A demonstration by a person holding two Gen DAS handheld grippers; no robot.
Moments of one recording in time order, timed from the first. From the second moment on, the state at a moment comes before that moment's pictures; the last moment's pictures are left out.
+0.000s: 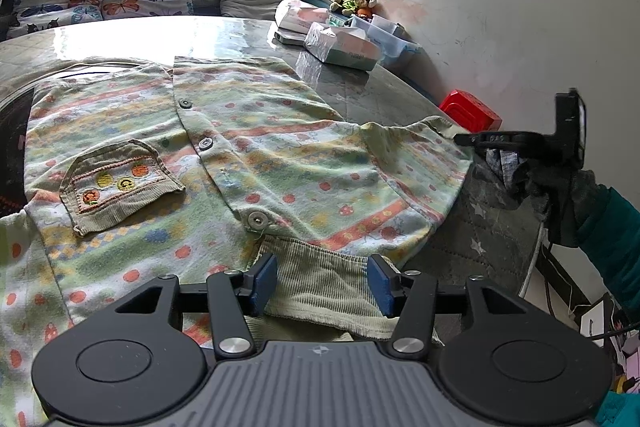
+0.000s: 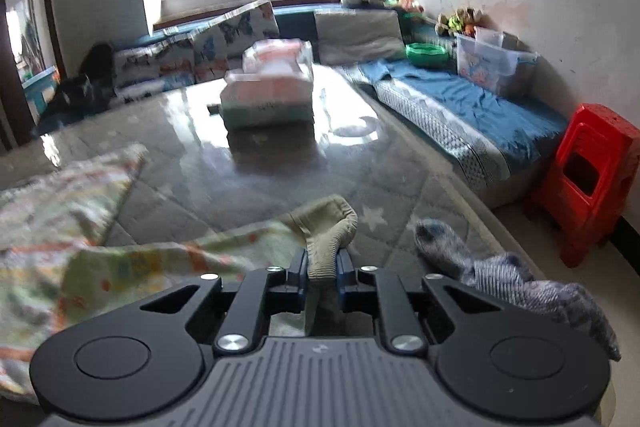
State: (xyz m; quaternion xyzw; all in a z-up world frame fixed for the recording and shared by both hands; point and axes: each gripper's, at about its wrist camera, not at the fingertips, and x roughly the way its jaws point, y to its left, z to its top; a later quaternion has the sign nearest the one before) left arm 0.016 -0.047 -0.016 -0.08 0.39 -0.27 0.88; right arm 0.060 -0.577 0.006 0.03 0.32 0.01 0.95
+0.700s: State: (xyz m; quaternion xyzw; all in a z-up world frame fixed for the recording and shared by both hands) left arm -0.010 0.011 -0.004 -0.11 0.35 -0.18 0.91; right arm 0.028 -0.420 0.126 -0.05 0.21 0.27 0.94
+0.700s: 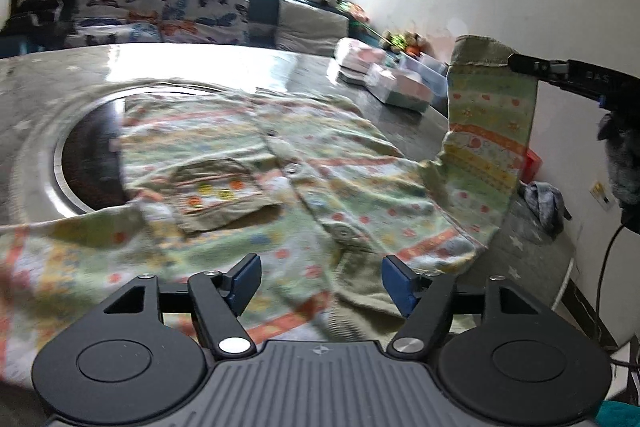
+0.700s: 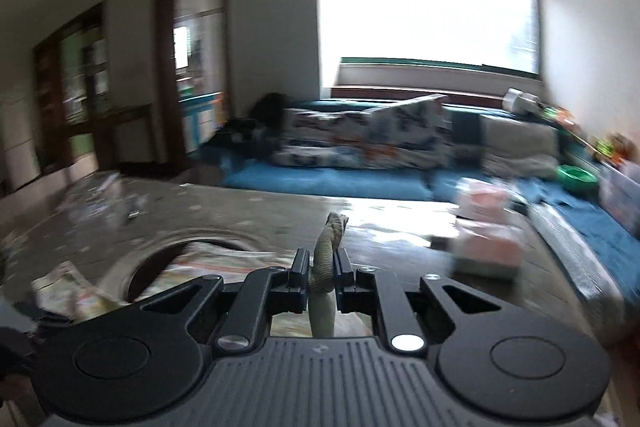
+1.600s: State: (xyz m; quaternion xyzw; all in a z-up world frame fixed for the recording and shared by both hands) left arm -0.021 0.029 0.008 -0.13 0.32 -0.18 0.92; right arm 0.010 -0.332 0.069 -0.14 0.29 0.35 0.88
